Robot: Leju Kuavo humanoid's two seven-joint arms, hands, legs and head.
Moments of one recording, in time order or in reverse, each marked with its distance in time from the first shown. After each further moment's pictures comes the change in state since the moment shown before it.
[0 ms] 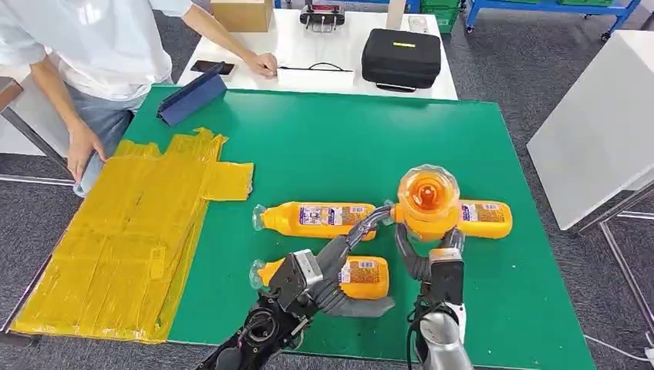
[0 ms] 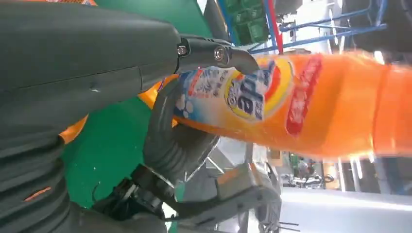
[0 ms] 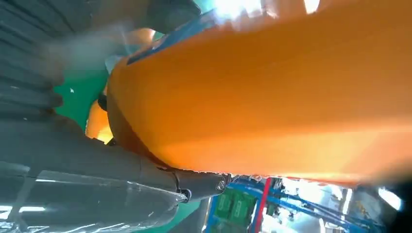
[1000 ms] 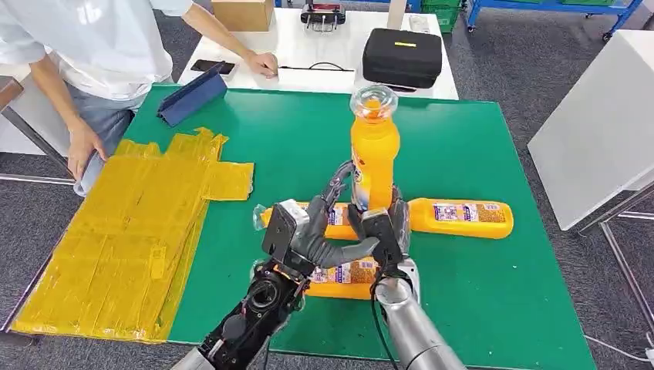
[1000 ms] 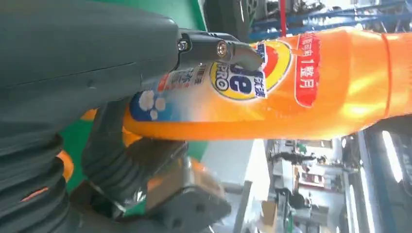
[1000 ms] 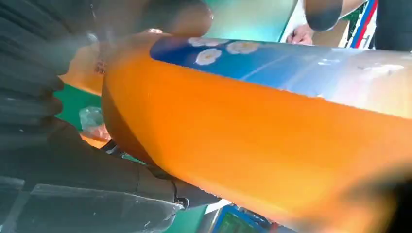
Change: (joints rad) left arm -0.119 -0.060 0.108 0.153 0.076 0.175 0.024; right arm -0.259 0.098 0.107 0.417 0.102 -0.053 0.054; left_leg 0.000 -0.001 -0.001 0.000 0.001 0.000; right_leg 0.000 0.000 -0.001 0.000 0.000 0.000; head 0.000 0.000
